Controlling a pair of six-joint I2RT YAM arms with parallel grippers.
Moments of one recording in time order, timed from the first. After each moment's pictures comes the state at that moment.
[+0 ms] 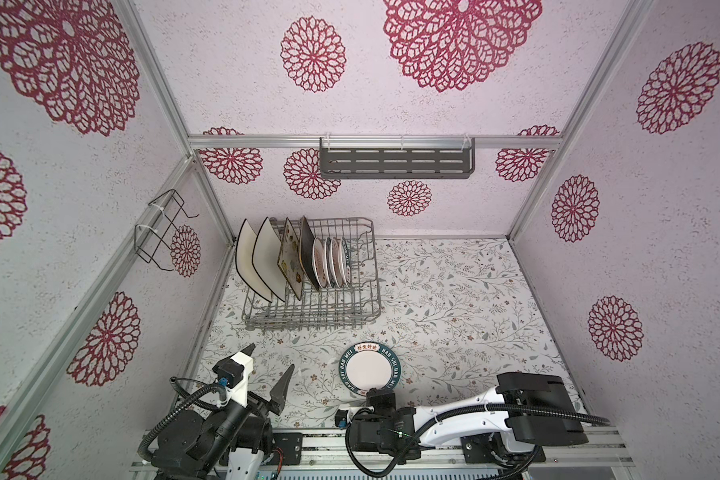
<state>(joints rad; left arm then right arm) -0.09 0.01 0.79 -0.85 0.35 0.07 1.62 1.69 0.87 -0.39 0.82 -0.29</state>
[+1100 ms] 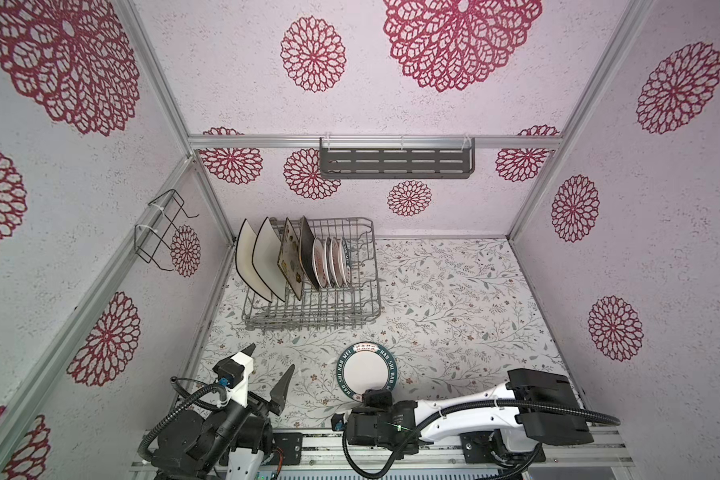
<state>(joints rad) -0.10 0.01 0.79 -0.85 0.36 0.07 1.61 1.63 0.98 -0.55 0.61 -0.28</state>
